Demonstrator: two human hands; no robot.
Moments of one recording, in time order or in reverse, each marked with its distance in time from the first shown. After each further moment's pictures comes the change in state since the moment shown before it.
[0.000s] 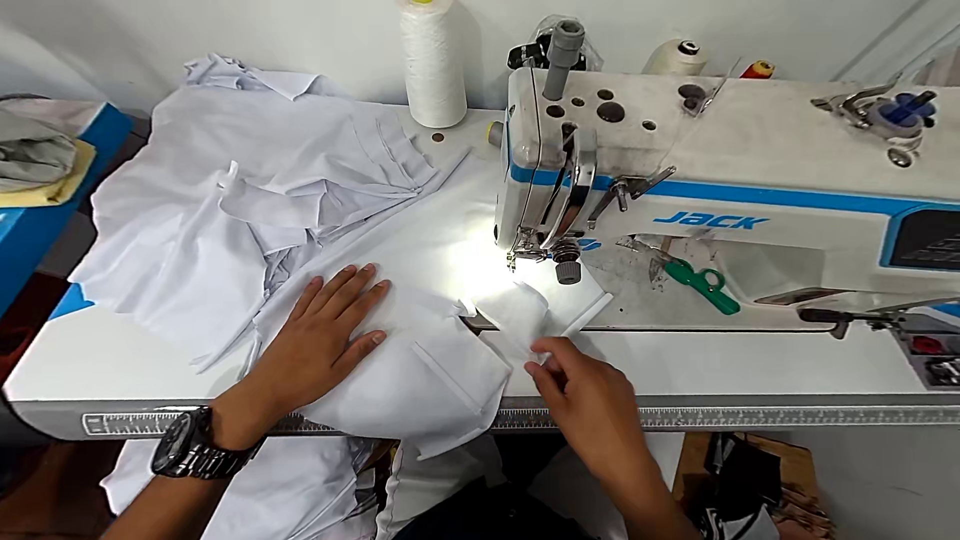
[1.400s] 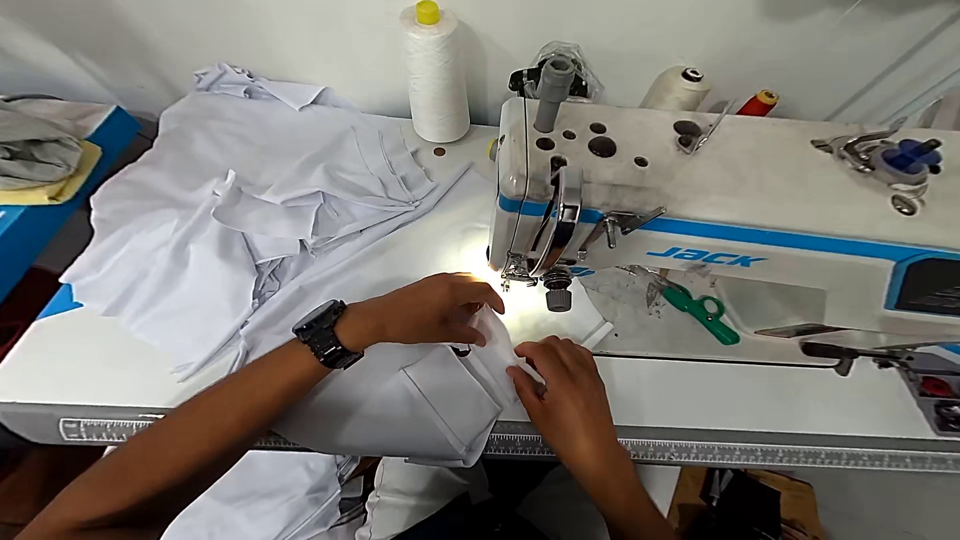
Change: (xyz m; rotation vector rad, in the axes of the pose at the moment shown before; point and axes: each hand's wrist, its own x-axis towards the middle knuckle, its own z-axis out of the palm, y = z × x) left_hand 0.140 0.065 0.008 -0.542 -0.209 0.509; right_hand 0.028 0.023 0.021 -0.049 0.125 -0.289
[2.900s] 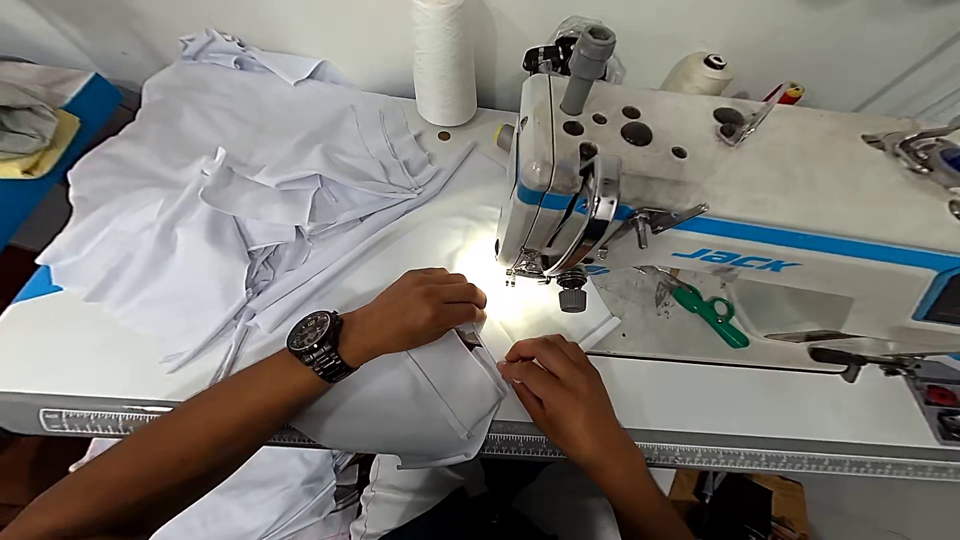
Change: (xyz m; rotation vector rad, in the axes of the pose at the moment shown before) left_hand -0.023 -0.008 0.014 0.414 0.260 0.289; right_hand 0.007 0.010 0.001 0.116 -0.059 -0.280
